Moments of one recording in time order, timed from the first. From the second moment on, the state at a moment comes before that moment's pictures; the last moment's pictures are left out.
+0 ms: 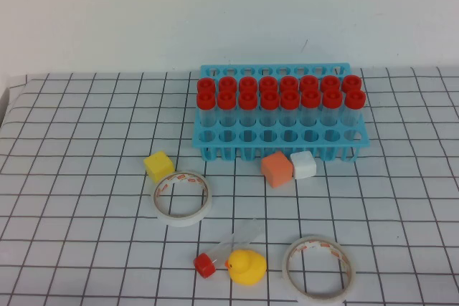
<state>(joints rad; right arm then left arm) -0.05 -0.01 0.02 -0.11 0.40 0.17 0.03 -0.01 0.02 -0.08 0.35 0.17</state>
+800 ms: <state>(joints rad) -0.05 -0.01 0.02 -0.11 0.40 0.17 0.03 -0.01 0.02 -0.12 0.35 0.17</state>
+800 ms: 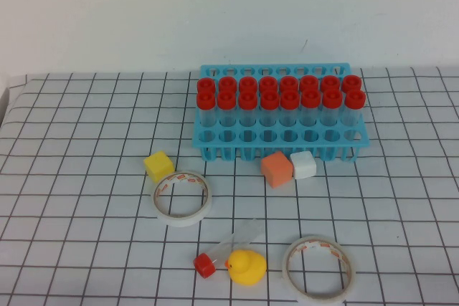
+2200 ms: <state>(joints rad) -0.05 -0.01 0.03 0.86 0.42 0.08 0.03 -0.01 0.00 -0.98 0.14 0.03</state>
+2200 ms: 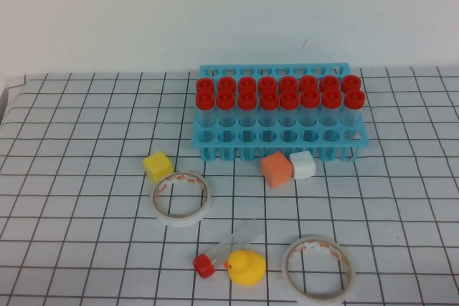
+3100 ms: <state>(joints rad) -0.05 -0.01 0.03 0.86 0.42 -0.10 -0.25 0.95 -0.84 -0.62 0.88 0.74</state>
